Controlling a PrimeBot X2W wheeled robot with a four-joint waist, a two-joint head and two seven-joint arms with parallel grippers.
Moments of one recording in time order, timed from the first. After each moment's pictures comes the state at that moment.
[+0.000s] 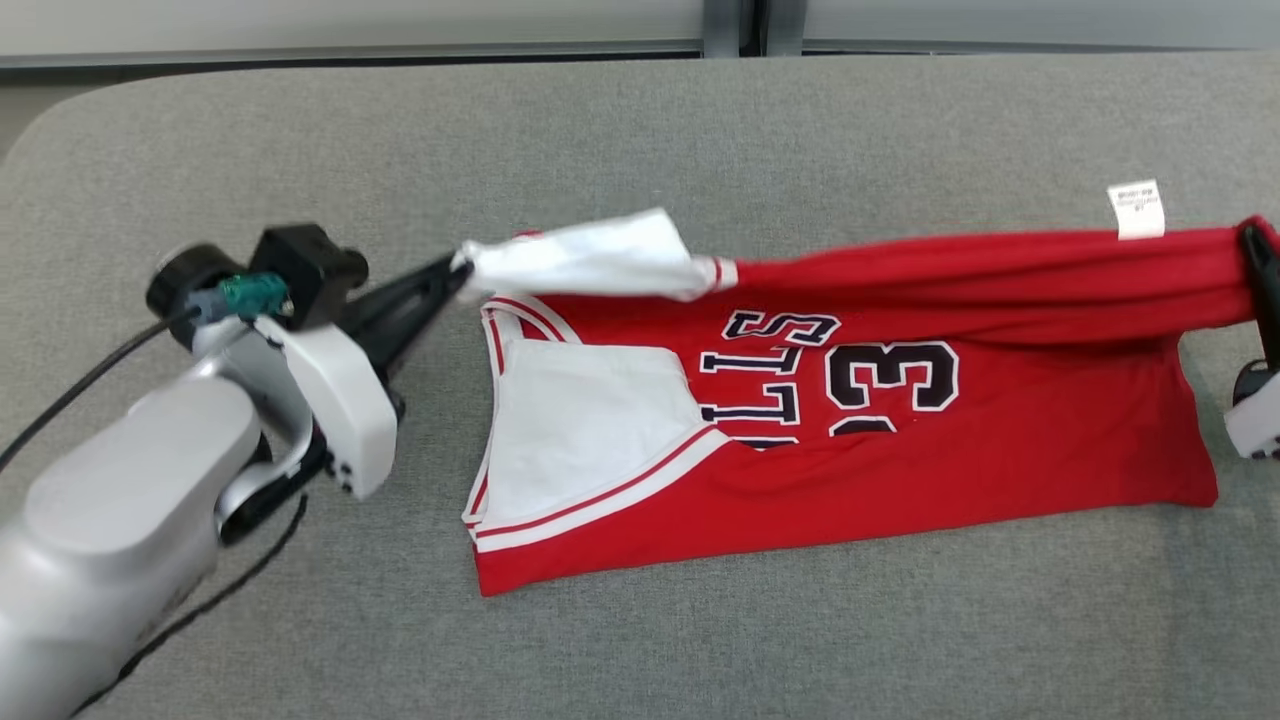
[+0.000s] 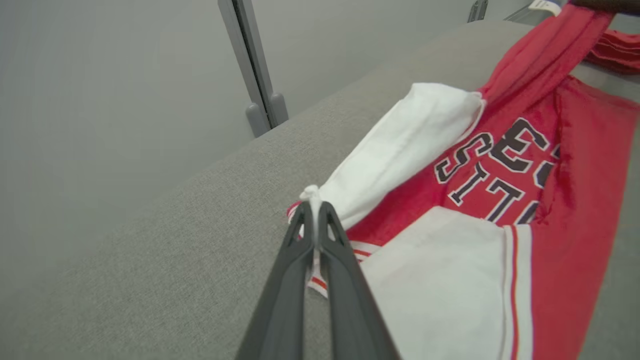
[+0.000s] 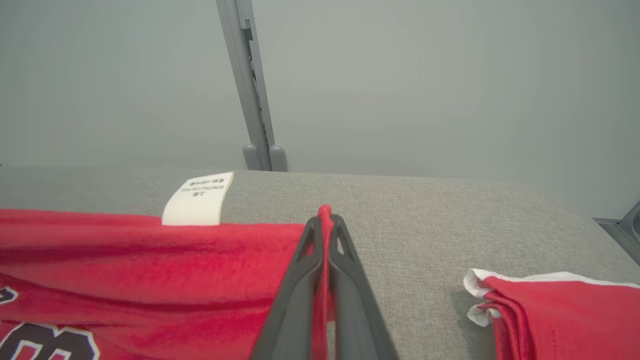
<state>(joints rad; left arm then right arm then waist) -0.99 0.58 -1.23 0.46 -0.92 -0.13 -0.18 -0.66 -0.64 0.58 0.71 0.82 0.13 -0.26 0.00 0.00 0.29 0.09</state>
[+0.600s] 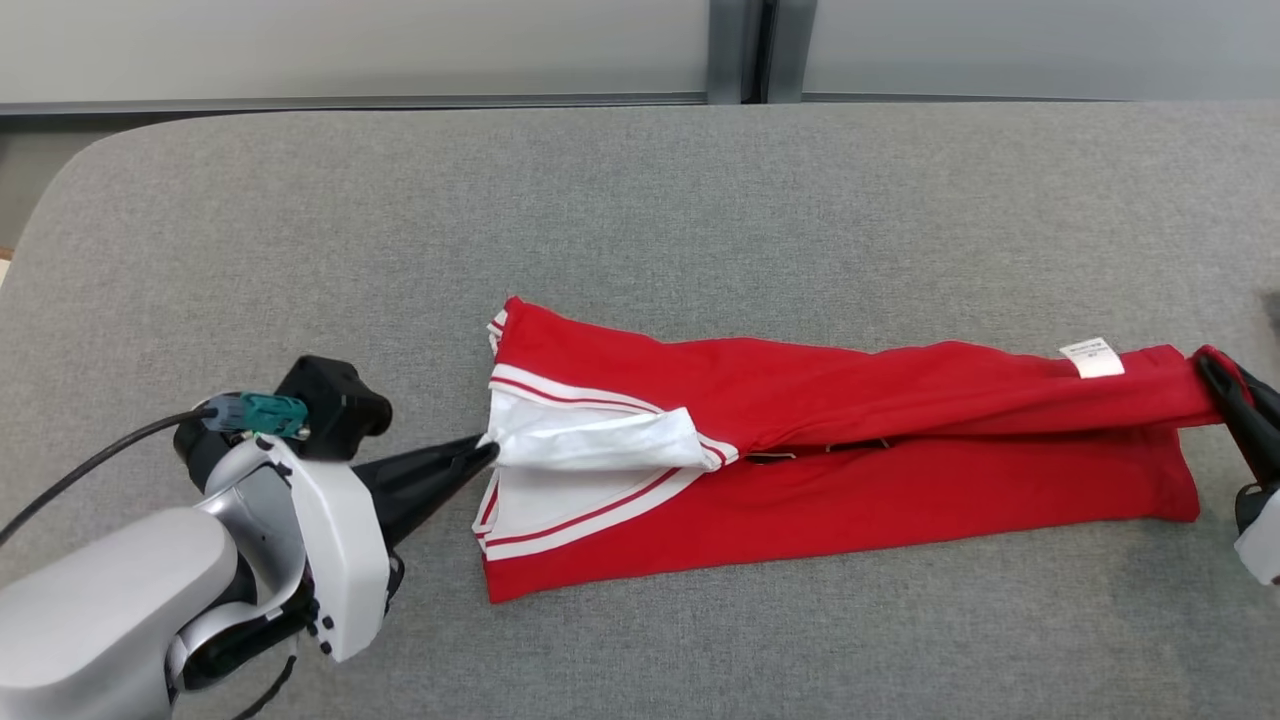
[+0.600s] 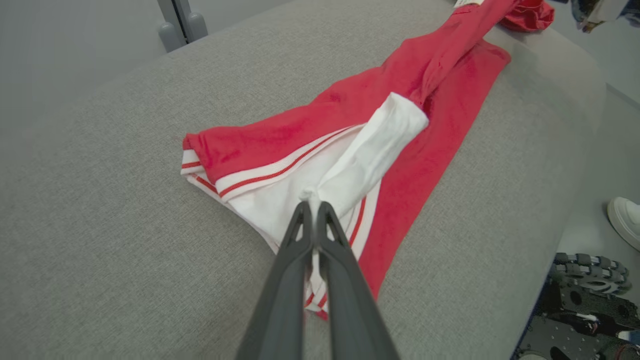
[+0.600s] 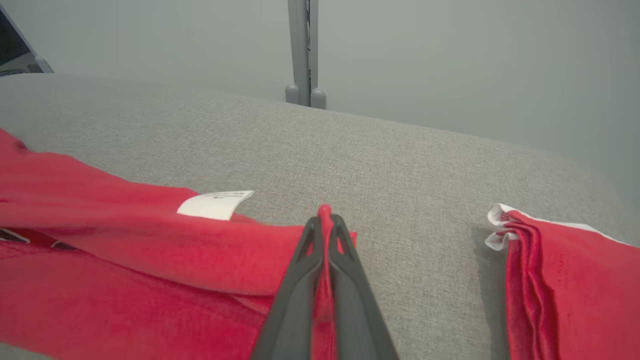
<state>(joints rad) -0.83 0.80 -1.28 0.03 -1.08 -0.13 0.07 -0.54 -0.85 0.86 0.52 0.97 0.13 -0.25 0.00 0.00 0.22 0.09</state>
